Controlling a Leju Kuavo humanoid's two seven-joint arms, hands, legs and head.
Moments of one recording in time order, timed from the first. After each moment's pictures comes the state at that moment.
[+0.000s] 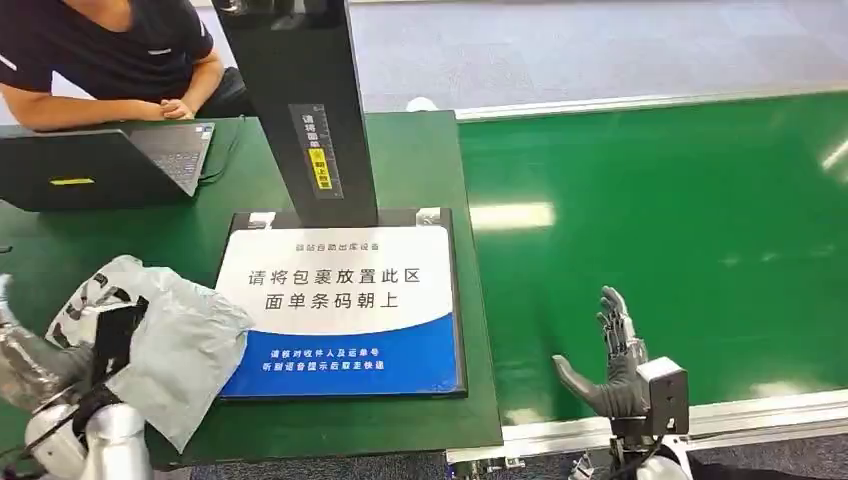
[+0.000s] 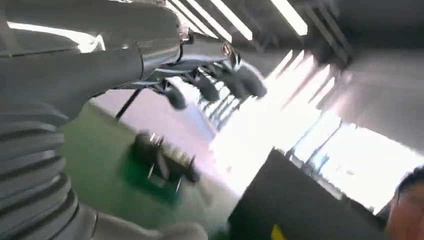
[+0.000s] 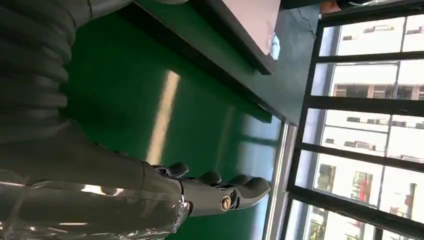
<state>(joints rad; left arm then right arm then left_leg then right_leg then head) -0.18 -0.21 0.77 -1.27 -1.03 0.70 -0.59 0.01 0.11 -0.23 -1.50 0.24 0.15 -0.46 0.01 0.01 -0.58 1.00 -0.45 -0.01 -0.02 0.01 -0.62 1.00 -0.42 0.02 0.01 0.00</state>
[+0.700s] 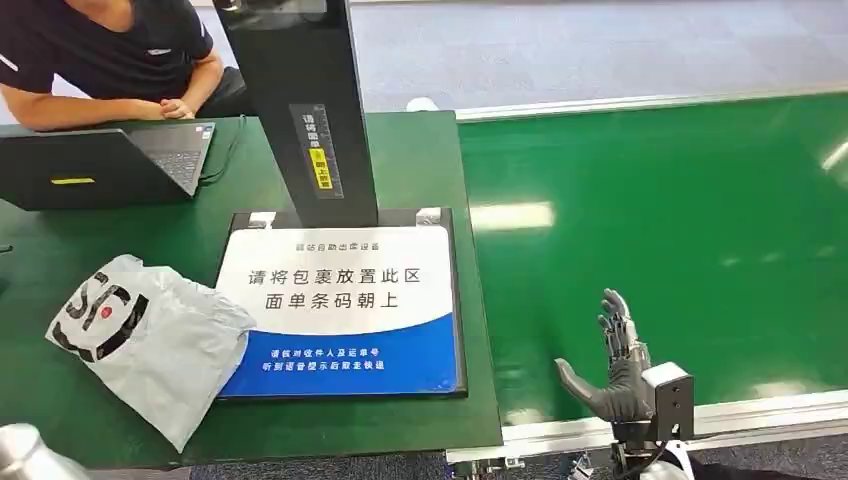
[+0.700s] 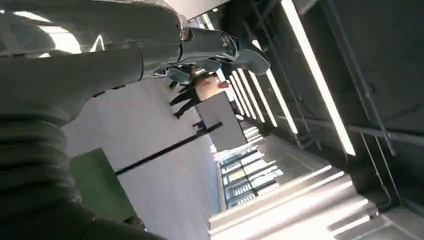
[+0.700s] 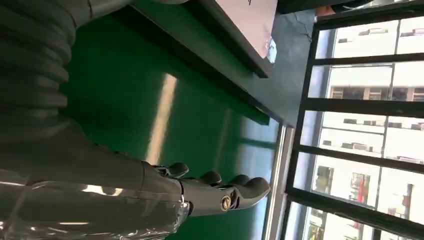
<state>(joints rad) -0.26 -0.24 1.04 -1.52 -0.66 0.69 -0.70 0.03 0.12 -0.24 -1.52 0.23 0.18 -0.46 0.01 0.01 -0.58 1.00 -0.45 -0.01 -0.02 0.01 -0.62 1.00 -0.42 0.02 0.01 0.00</state>
